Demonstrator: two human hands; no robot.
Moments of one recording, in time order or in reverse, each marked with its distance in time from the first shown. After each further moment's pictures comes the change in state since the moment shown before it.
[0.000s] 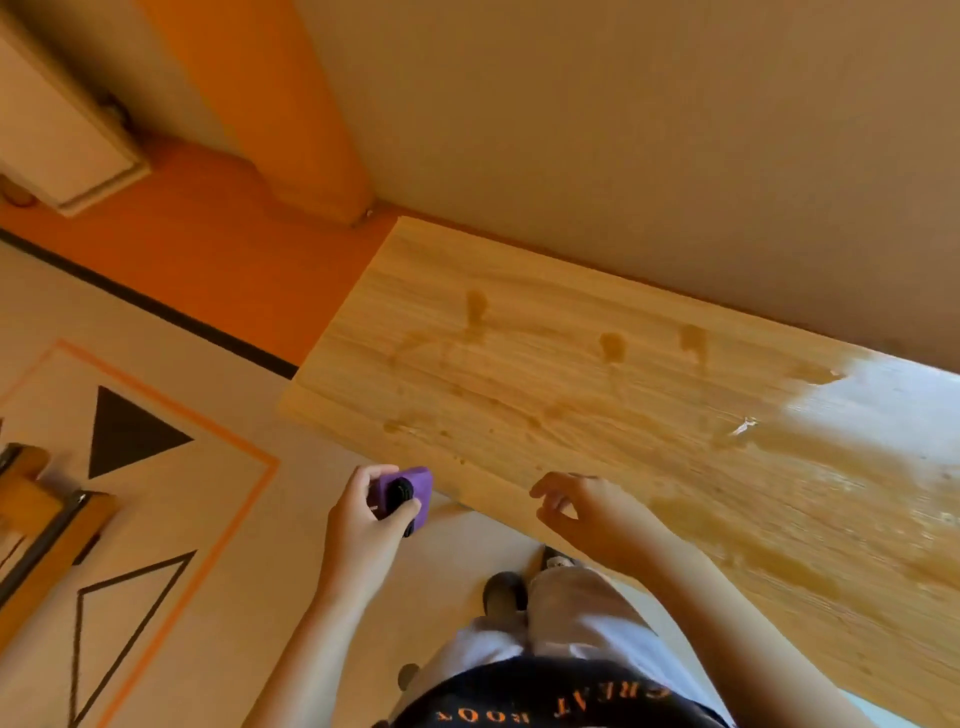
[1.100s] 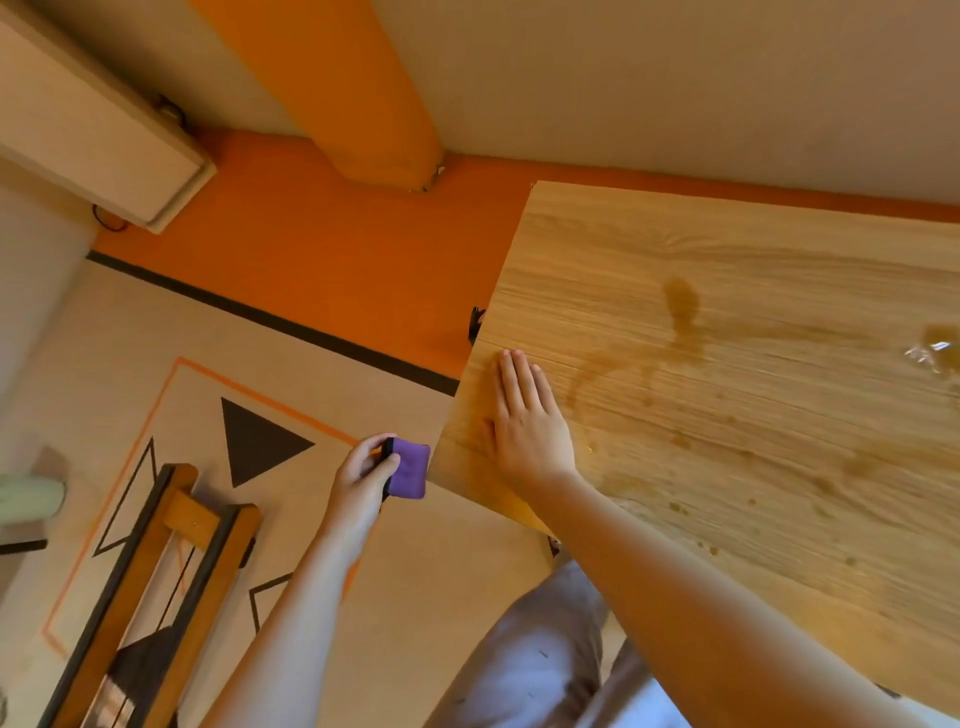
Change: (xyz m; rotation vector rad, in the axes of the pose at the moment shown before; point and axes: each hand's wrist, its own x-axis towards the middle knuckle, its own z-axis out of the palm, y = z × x) left_hand 0.247 -0.065 -0.160 -0.102 -0.057 -0.216; right_hand 0.318 -0.159 0.105 -0.363 0.352 -0.039
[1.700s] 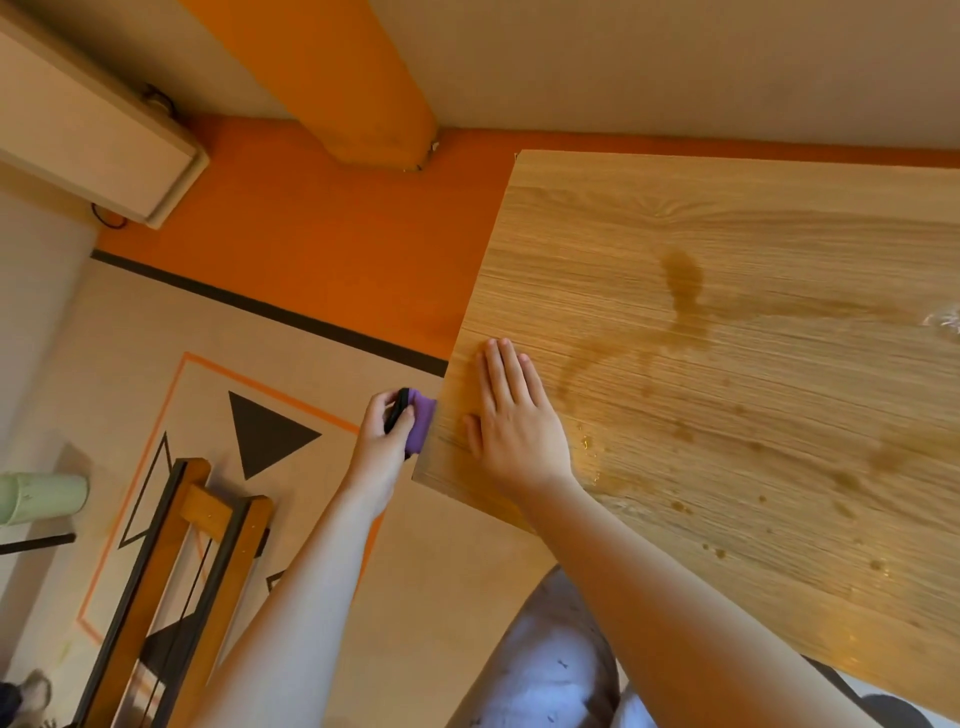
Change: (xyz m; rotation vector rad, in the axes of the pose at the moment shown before) left_hand 0.047 0.006 0.036 0.008 -0.077 0.036; right_hand 0.003 0.000 0.011 0.019 0.129 0.018
